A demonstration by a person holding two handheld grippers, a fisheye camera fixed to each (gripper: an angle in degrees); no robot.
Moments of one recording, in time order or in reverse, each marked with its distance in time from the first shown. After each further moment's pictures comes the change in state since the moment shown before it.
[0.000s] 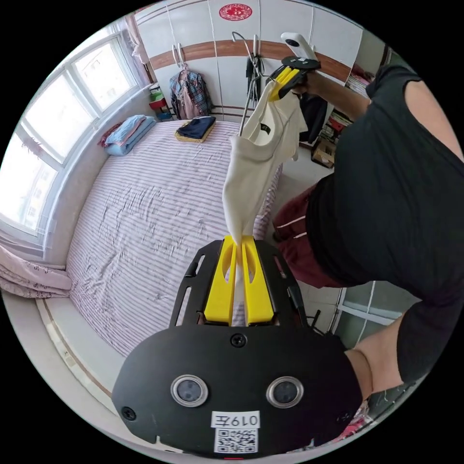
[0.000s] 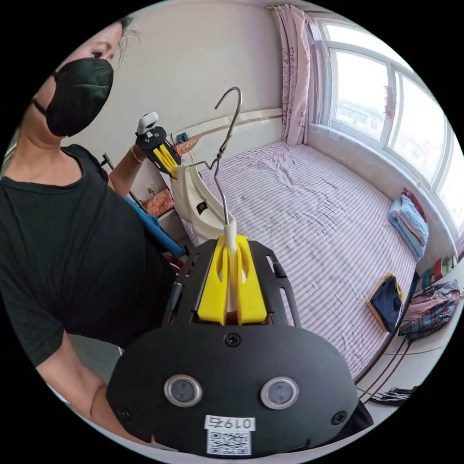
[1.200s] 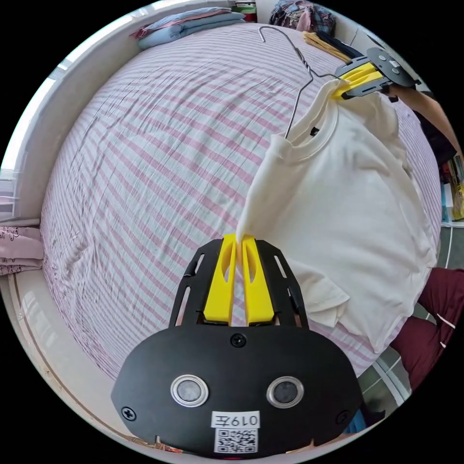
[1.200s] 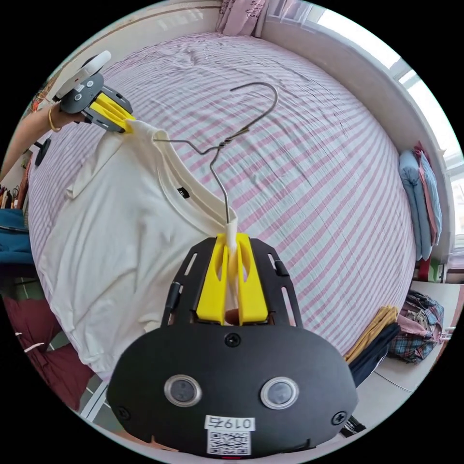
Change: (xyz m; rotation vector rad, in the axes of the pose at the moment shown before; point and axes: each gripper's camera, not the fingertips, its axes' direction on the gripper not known) left arm -0.400 -0.141 0.730 -0.278 -0.153 -0.365; right arm 0.502 -0.105 0.634 -0.475 0.371 0.061
